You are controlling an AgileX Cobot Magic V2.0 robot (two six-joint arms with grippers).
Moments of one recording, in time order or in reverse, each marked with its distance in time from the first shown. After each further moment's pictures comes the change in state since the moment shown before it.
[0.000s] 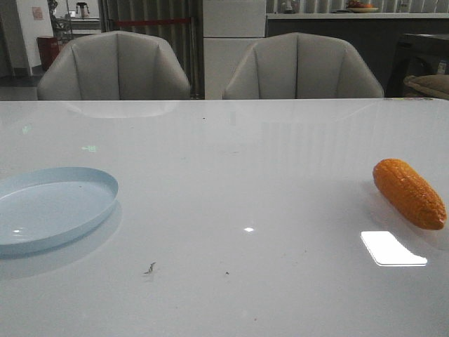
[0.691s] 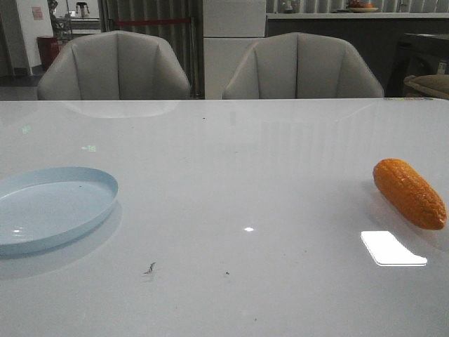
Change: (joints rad) left arm 0.000 0.569 -0.348 -0.031 0.429 -0.150; right arm 0.000 0.000 0.000 0.000 0.023 0.000
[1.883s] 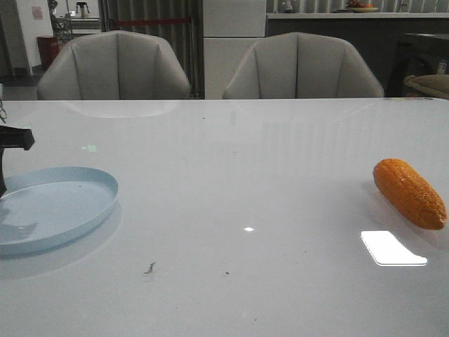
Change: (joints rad) left arm 0.000 0.467 -0.260 0.024 0.127 -0.005; right arm 0.000 0.000 0.000 0.002 0.036 0.002
